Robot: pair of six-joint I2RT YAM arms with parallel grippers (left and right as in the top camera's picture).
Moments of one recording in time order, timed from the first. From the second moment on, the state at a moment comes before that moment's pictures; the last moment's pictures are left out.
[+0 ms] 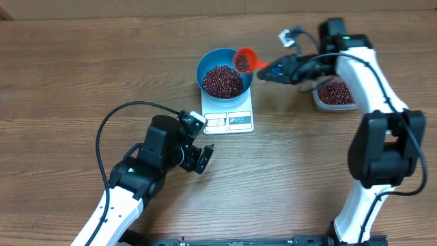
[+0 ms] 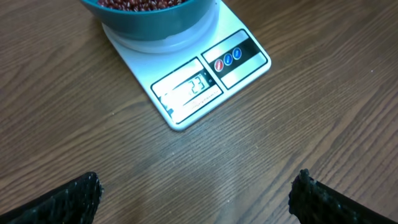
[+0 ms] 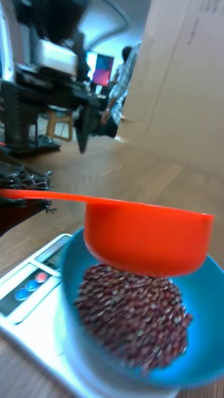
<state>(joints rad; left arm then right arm) -0.44 1.08 0.71 -0.45 0.13 0.08 0.07 2.09 1.74 -1.00 -1.18 -0.25</state>
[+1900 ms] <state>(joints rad) -0.44 1.08 0.71 -0.45 0.13 0.08 0.56 2.06 2.02 -1.11 0.19 0.01</state>
